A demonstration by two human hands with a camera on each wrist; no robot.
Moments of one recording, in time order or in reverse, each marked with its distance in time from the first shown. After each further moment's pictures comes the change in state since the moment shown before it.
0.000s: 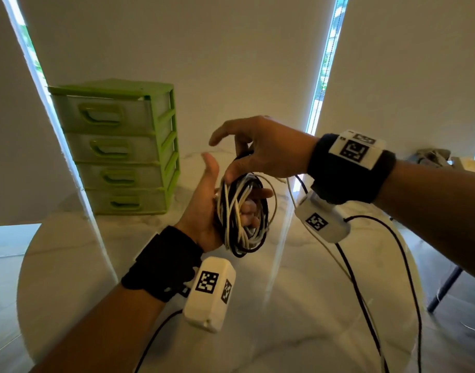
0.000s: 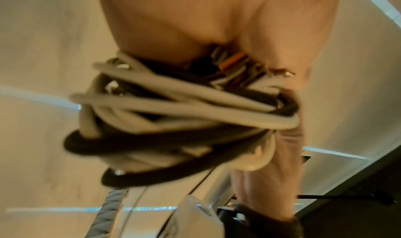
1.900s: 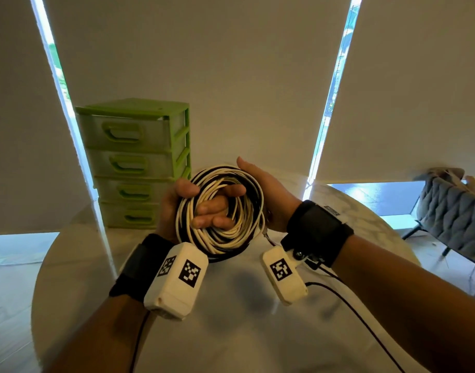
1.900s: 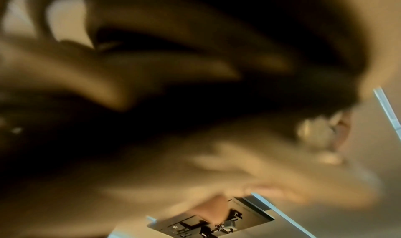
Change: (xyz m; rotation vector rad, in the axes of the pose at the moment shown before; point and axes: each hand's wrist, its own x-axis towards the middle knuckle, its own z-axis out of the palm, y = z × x) left_hand -0.016 0.037 -0.045 -0.333 -0.475 0.006; right_hand 0.008 0.017 0.070 1.249 -0.033 0.492
